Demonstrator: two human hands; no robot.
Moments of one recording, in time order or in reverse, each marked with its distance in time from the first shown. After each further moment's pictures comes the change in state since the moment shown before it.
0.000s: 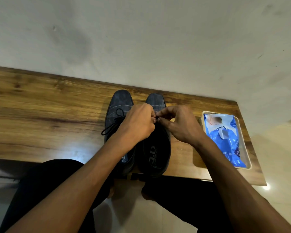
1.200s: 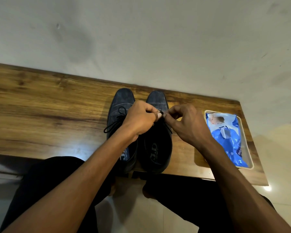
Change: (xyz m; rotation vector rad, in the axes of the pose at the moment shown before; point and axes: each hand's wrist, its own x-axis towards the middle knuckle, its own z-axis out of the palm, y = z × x) left_hand -0.001 -0.003 0.003 -0.596 -0.012 -0.243; right_hand -0.014 -0.007 -0.006 -0.154 0.137 -0.017
